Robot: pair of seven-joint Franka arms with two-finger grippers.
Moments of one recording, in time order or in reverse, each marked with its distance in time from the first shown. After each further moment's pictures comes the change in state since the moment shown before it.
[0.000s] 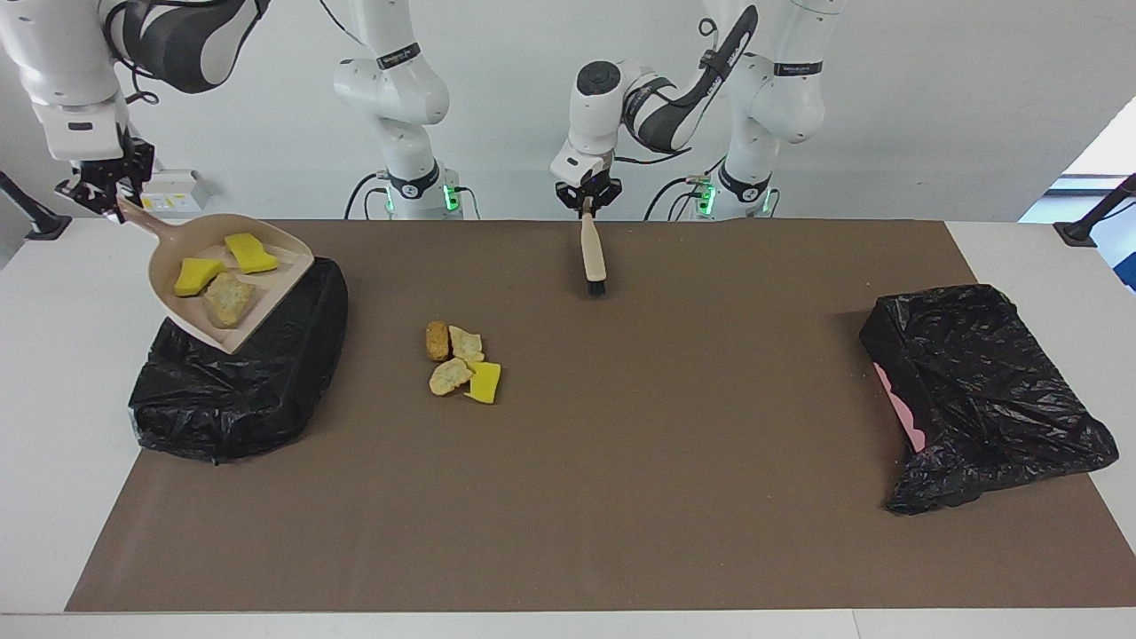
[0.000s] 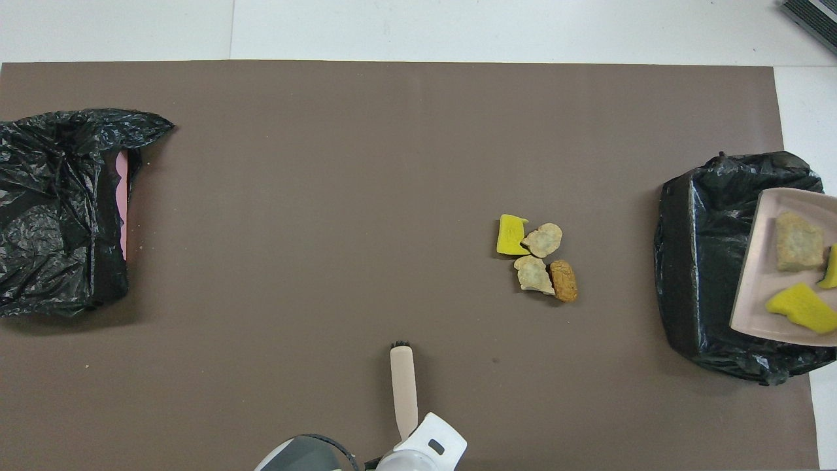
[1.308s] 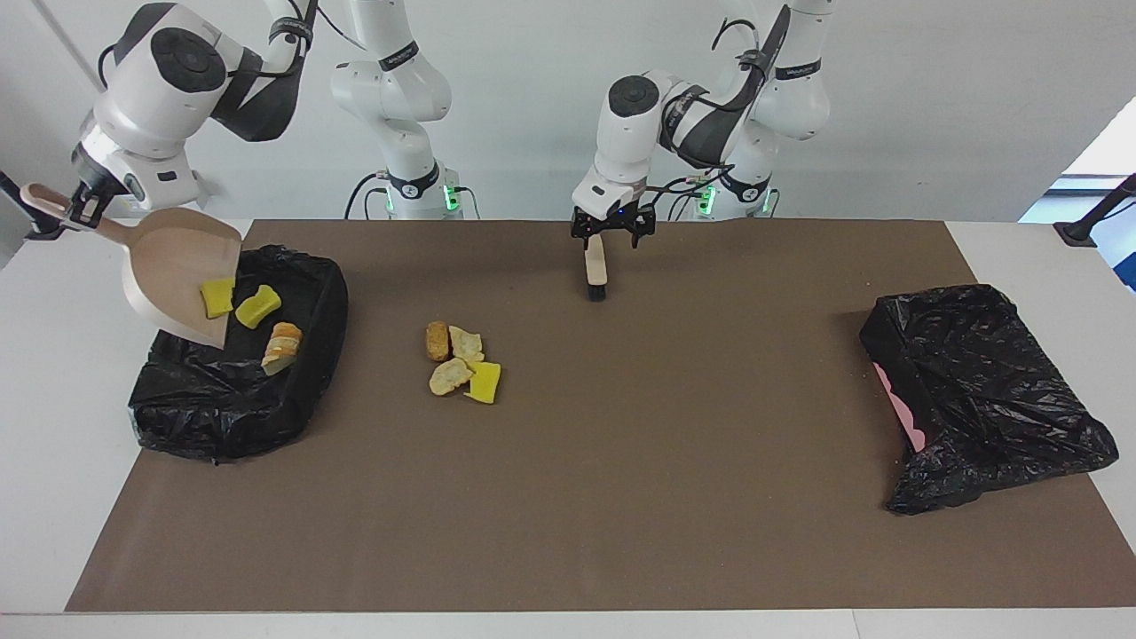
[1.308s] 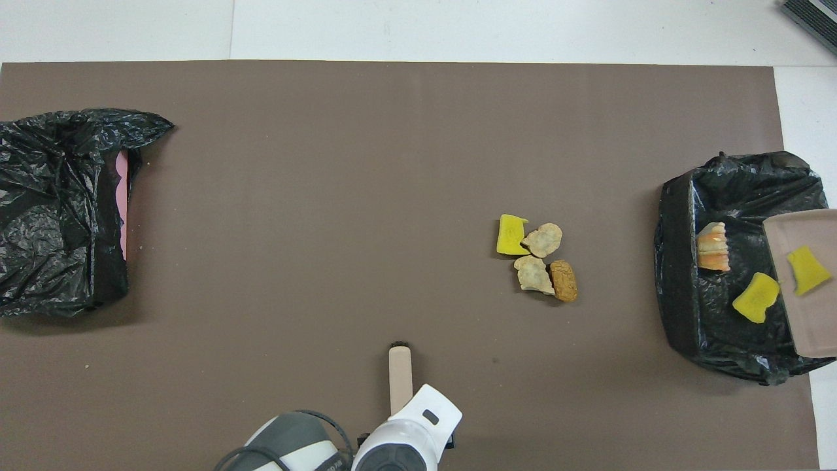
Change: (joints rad) left arm 0.305 0.105 0.040 0.312 0.100 -0.181 0.331; right arm 0.245 0.033 0.040 -0.014 -0.585 -0.028 -0.053
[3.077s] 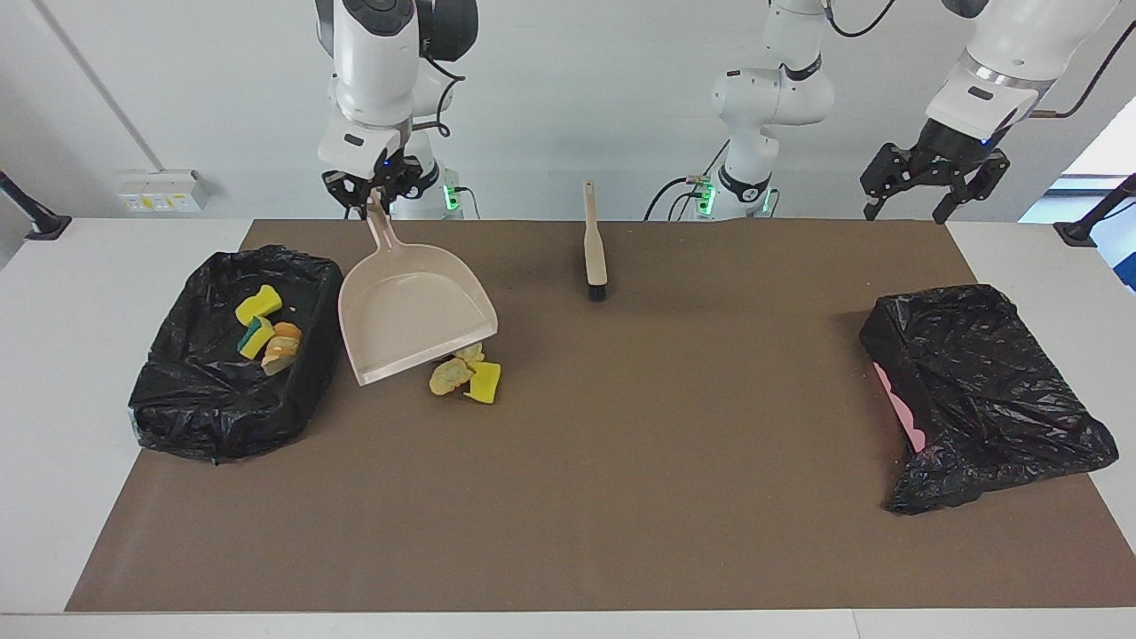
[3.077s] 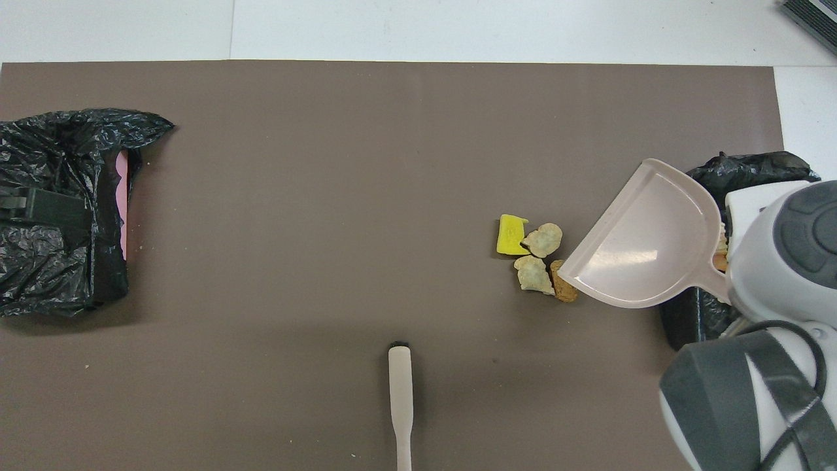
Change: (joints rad) left arm 0.689 0.001 0.007 0.631 0.047 -0.566 0.750; right arm 0.336 0.019 0.185 0.127 0.816 -0.398 1.579
